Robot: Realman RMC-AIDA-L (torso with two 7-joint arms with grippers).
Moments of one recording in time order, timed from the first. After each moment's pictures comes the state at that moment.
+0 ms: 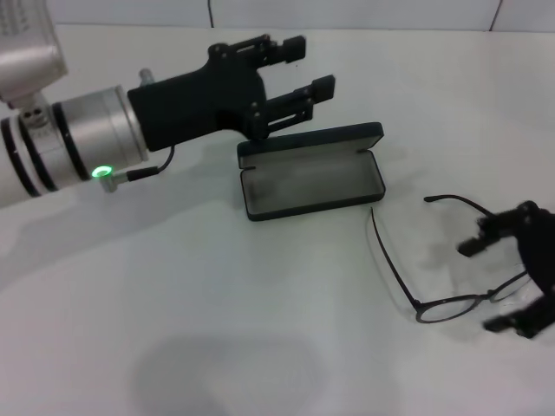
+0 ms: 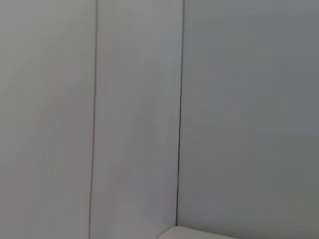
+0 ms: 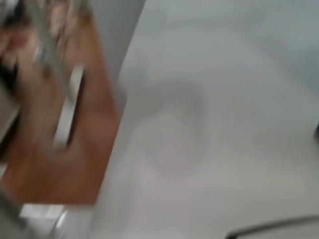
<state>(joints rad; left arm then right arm) -0.49 -2.09 1.27 0.73 1.27 1.32 -1.19 0.49 2.01 -1.08 -1.30 -2.24 -1.90 1.47</state>
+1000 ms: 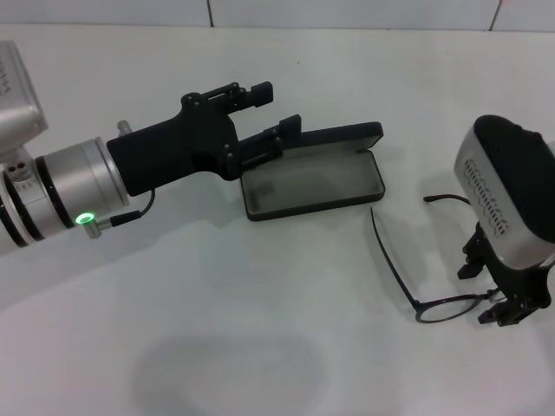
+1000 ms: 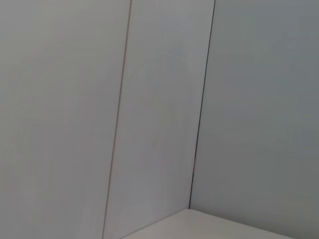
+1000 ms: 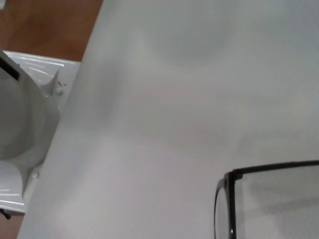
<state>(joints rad) -0.45 -2.09 1.23 0.58 1.24 1.35 -1.11 0.62 2.02 -1.59 -1.37 -2.55 -1.73 1.79</state>
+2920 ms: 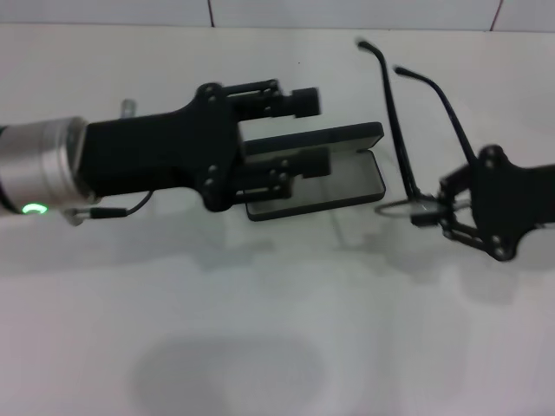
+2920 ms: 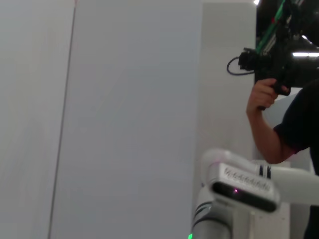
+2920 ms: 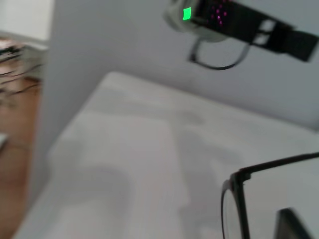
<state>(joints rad) -0.55 -2.00 1.23 0.58 1.26 1.77 -1.20 0.35 2.03 -1.13 -1.23 -1.85 -1.63 1.16</state>
